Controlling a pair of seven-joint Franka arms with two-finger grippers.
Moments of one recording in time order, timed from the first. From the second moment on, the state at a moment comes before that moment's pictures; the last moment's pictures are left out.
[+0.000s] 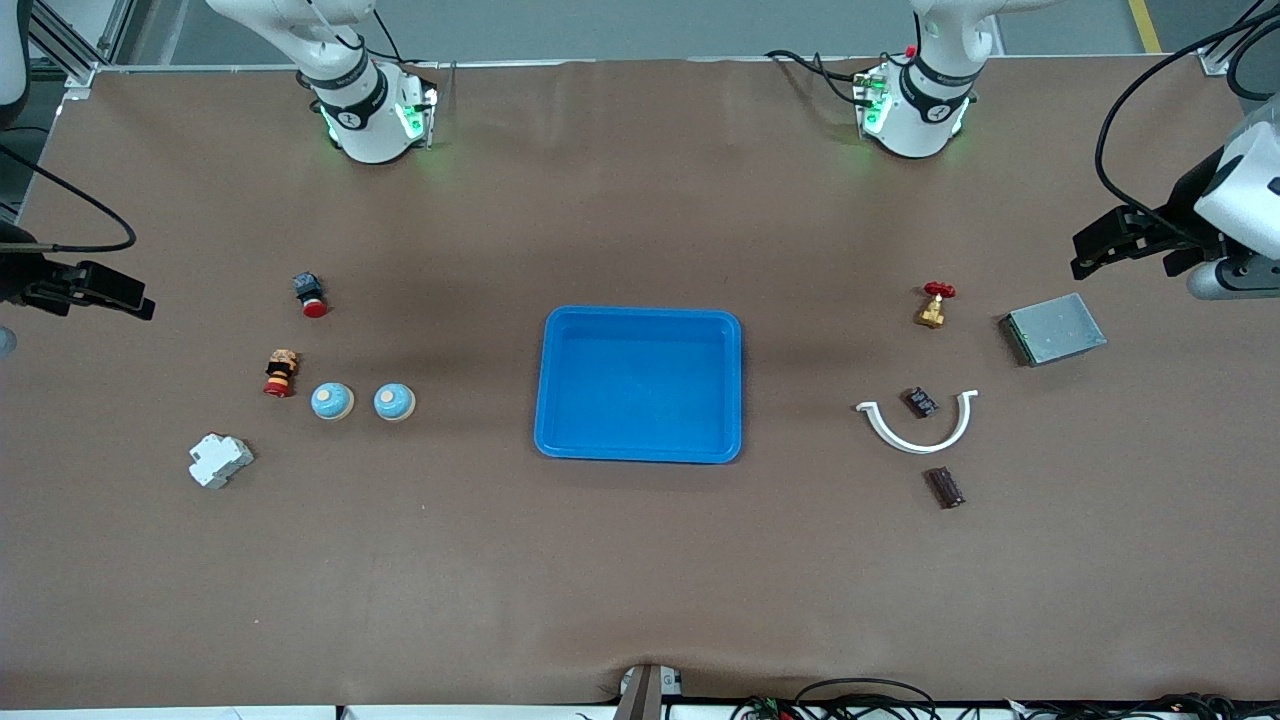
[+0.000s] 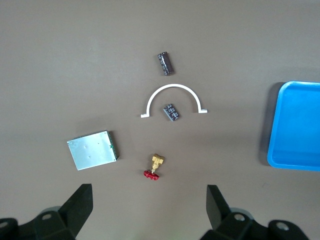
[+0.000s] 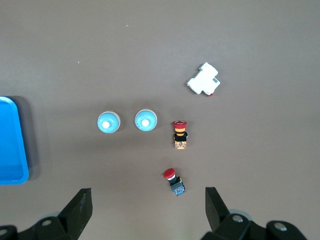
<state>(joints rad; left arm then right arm) 0.11 0.03 -0.20 -1.52 0.01 1.53 -0.11 -0.07 0.12 0.00 -1.49 0.00 1.53 -0.01</state>
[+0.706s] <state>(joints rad) 0.11 0.03 -0.19 -1.51 0.01 1.53 -0.12 -0.07 0.12 0.00 -1.49 0.00 1.53 -0.01</state>
